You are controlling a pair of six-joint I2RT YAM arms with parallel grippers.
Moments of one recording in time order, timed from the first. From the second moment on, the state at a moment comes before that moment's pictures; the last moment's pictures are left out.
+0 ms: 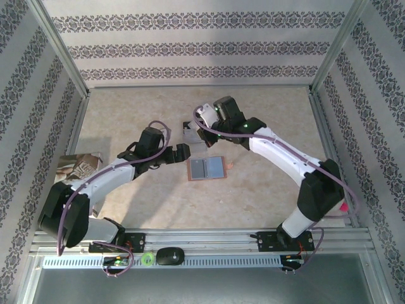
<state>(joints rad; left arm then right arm) -0.43 1.35 0.79 -0.19 0.24 -0.61 0.60 1.64 1.39 -0.50 -0.28 -0.13</state>
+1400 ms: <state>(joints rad) -0.30 1.33 0.78 -0.41 0.22 -0.60 0.51 2.23 2.08 -1.02 -0.29 -0.81</state>
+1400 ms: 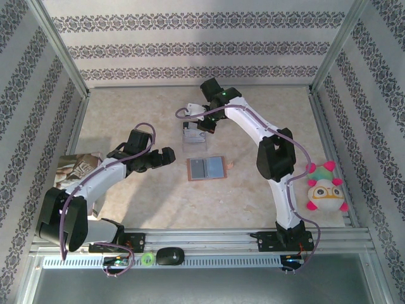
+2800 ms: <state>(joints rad) -0.30 1.41 0.79 -0.41 0.23 -0.59 0.54 2.32 2.10 -0.94 -0.29 -0.81</state>
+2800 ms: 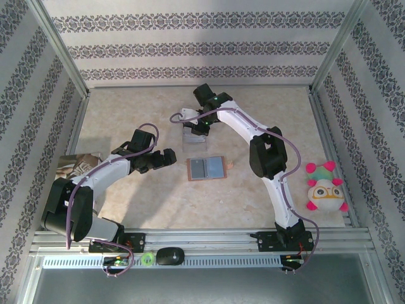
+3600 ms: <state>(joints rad) -0.28 1.30 0.69 -0.26 0.25 -0.63 0.58 1.87 1.54 -0.24 -0.25 -0.09</state>
